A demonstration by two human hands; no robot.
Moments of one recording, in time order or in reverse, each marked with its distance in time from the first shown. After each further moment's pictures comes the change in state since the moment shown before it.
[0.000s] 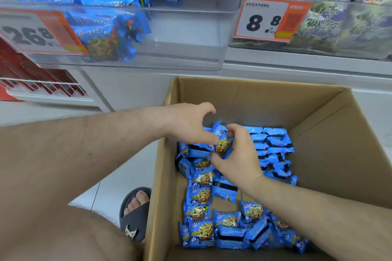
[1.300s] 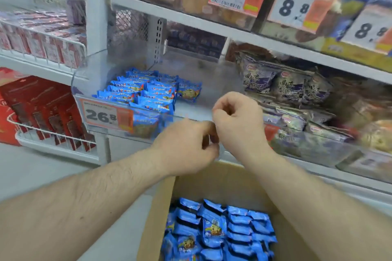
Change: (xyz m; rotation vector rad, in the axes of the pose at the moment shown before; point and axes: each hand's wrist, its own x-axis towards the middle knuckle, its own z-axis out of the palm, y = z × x) left_hand -0.084 0.020 -0.074 -0.060 0.947 0.351; right_hand 0.080 -0.242 -0.105 0.072 0.287 -0.460
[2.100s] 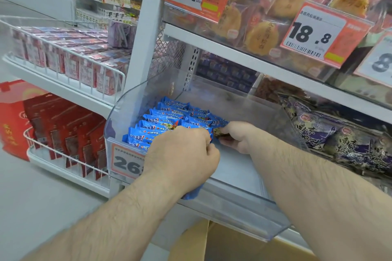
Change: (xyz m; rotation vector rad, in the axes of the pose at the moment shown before) left_hand 0.041 -0.087 -0.050 0.264 0.250 -0.410; right_hand 0.177 0.090 0.153 0.264 -0.371 0.882
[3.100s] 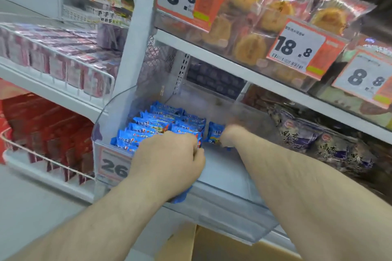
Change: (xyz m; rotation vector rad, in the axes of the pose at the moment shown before) left_hand 0.001 -0.008 0.001 0.072 -0.027 0.027; right_hand -0.013 -0.022 -0.007 -1.443 0.213 -0.177
